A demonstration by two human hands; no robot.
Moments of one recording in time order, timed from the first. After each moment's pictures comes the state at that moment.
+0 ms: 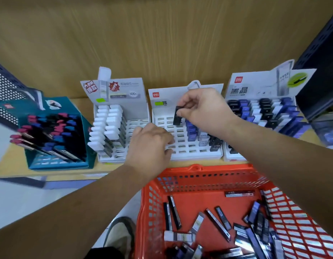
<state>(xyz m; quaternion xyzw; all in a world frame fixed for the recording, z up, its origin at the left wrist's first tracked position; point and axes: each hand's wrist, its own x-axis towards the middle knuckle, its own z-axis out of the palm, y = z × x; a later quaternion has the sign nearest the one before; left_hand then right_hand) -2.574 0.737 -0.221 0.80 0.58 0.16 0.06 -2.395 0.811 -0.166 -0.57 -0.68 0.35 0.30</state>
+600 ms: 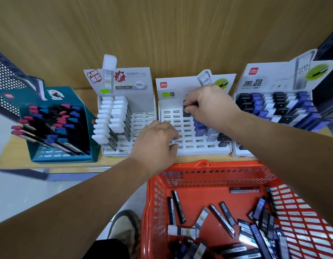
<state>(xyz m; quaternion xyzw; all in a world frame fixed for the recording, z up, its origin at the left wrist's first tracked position) -2.584 0.740 -0.233 0.80 0.56 0.19 0.13 -2.400 0.835 -0.189 -0.56 -0.80 0.17 0.11</state>
